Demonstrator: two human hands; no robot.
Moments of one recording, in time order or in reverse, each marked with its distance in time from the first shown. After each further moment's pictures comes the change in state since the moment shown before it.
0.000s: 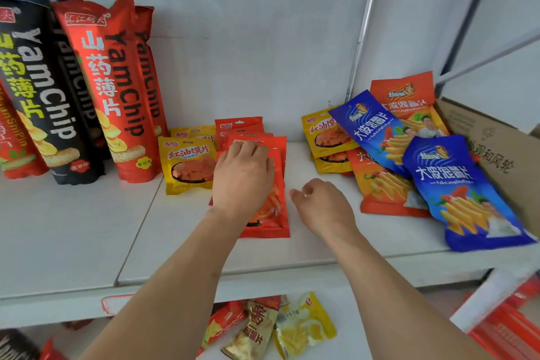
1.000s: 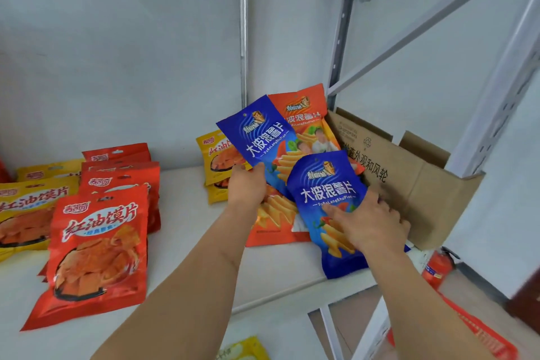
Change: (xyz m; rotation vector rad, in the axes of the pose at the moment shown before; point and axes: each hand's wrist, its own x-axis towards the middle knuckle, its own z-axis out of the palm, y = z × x) left_hand 0.083 0.222 0.107 -1.131 -0.423 -0.919; right_hand 0.037 0.217 -0.155 -0.276 0.199 0.479
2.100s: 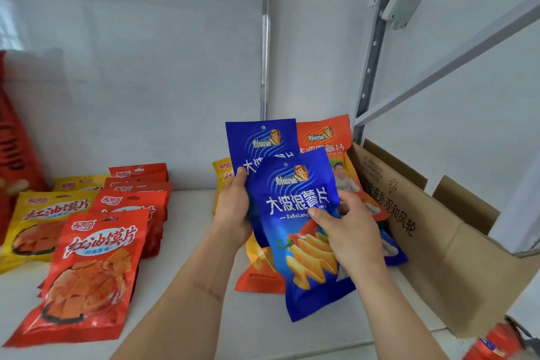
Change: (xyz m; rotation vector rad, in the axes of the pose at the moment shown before) left_hand 0.015 0.026 -0.002 -0.655 -0.075 -0.099; right_hand 0.048 -0.047 -0.003 0.847 -0.136 -0.364
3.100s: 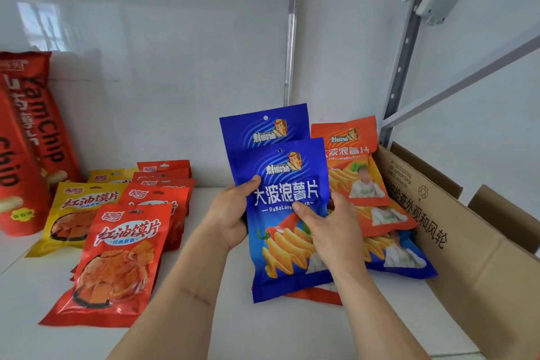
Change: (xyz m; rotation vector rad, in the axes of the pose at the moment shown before) left_hand -0.005 0.022 -0.036 0.086 -0.023 -0.100; right_hand 0.013 -0.001 0.058 -0.017 -0.022 -0.078
